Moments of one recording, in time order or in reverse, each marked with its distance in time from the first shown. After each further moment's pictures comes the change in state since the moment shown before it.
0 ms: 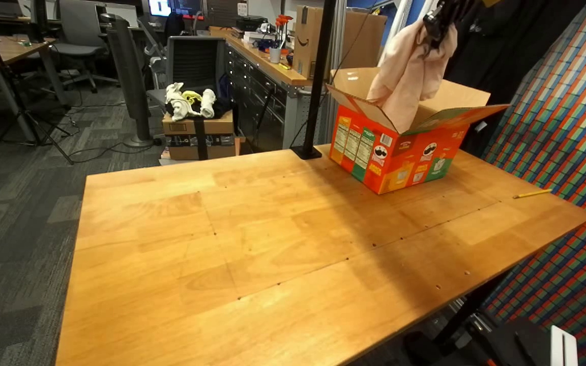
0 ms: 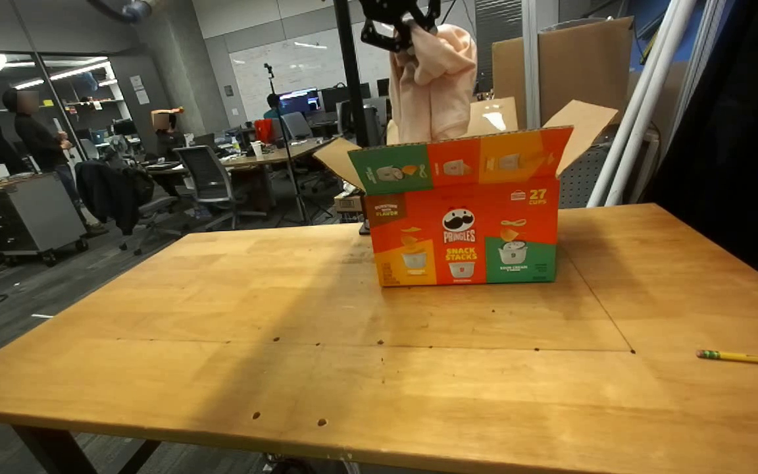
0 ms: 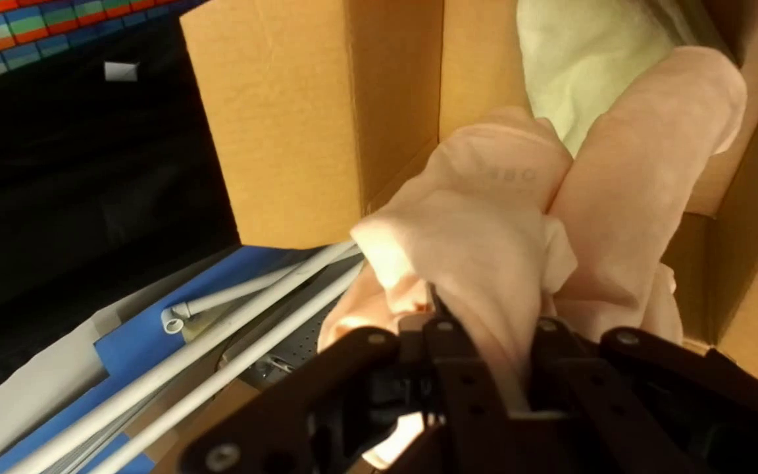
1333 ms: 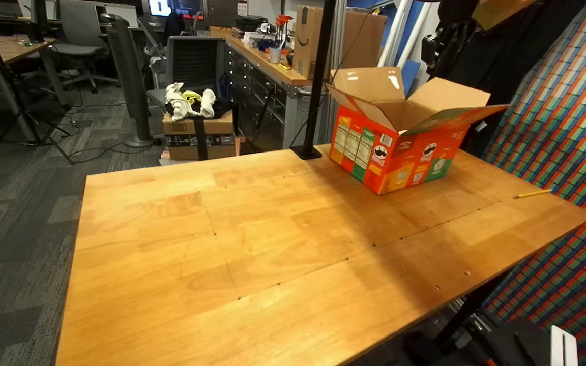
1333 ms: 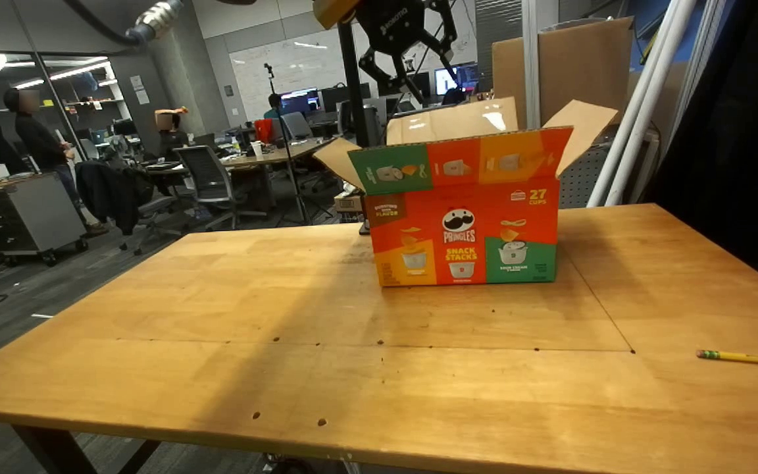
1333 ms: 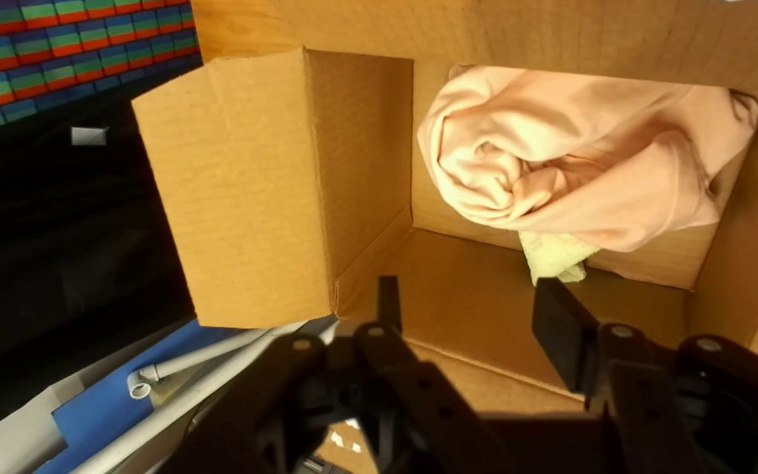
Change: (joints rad) arm -0.003 0.014 -0.007 -0.047 0.012 -0.038 0.000
